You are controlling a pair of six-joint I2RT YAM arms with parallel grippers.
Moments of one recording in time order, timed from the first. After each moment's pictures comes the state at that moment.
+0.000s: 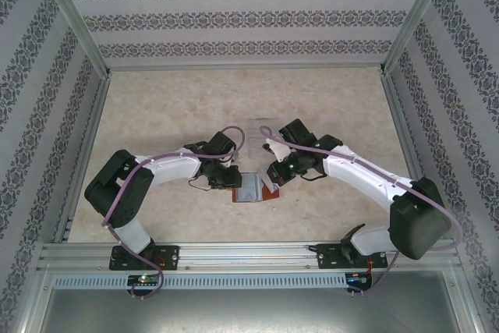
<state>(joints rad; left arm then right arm) -0.64 1.70 0.90 -0.42 0.37 -0.65 0.61 1.38 0.95 -0.73 -0.37 0.06</state>
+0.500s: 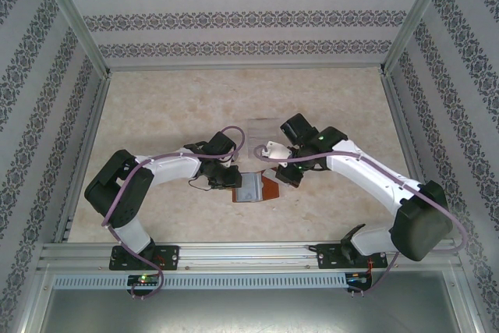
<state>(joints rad) -0.64 1.70 0.90 -0.42 0.37 -0.65 0.61 1.37 1.07 -0.96 -0.29 -0.51</state>
